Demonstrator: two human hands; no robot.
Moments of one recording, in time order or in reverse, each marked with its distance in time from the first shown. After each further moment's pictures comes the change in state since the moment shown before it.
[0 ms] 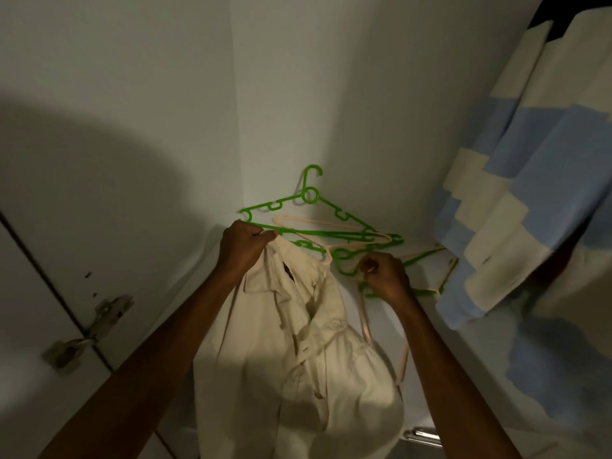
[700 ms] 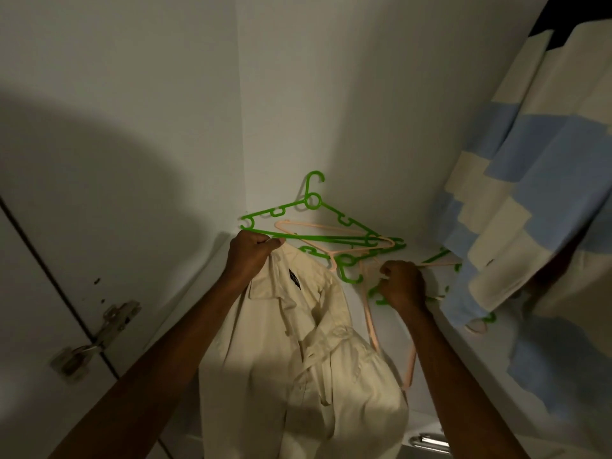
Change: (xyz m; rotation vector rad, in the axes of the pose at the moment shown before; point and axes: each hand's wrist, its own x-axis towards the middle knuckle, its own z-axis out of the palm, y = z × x) left_hand 0.006 -0.017 0.009 -0.156 -0.061 -0.104; right_hand 0.002 0.015 -0.010 -0.418 0.111 0.010
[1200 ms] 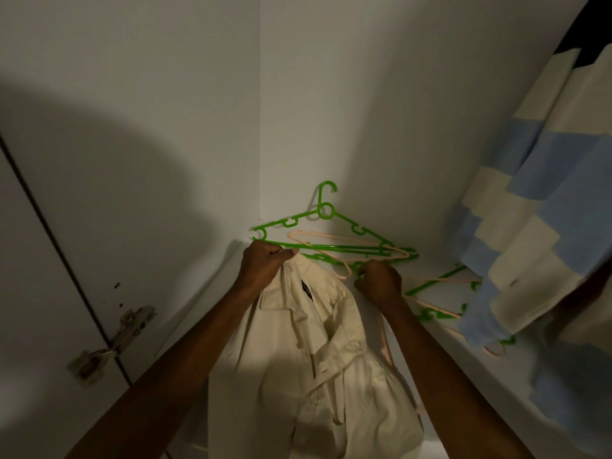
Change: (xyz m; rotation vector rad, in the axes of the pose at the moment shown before) left_hand -0.003 0.000 -0.002 -0.032 -0.027 0.021; right_hand 0.036 -0.069 0.026 -0.107 -0.132 -0.059
